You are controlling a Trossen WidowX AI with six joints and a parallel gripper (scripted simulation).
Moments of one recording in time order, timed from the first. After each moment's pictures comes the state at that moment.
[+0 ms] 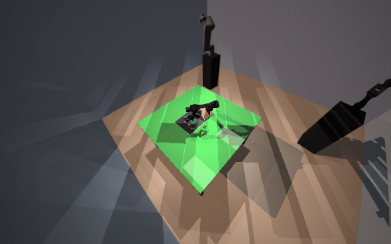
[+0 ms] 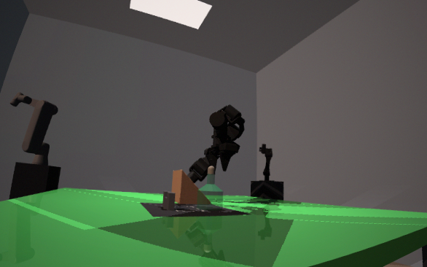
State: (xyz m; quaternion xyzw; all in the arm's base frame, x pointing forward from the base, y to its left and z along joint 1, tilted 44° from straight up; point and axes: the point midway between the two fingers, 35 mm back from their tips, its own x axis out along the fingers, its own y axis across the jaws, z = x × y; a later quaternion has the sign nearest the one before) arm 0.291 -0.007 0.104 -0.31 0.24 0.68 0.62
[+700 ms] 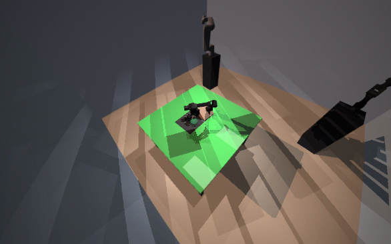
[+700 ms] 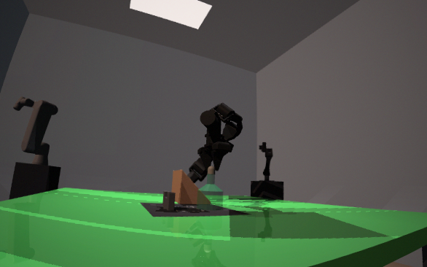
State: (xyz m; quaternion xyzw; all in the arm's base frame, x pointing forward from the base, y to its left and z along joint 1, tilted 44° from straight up) arm 0.294 -0.029 0.084 -0.31 0.24 0.67 0.62
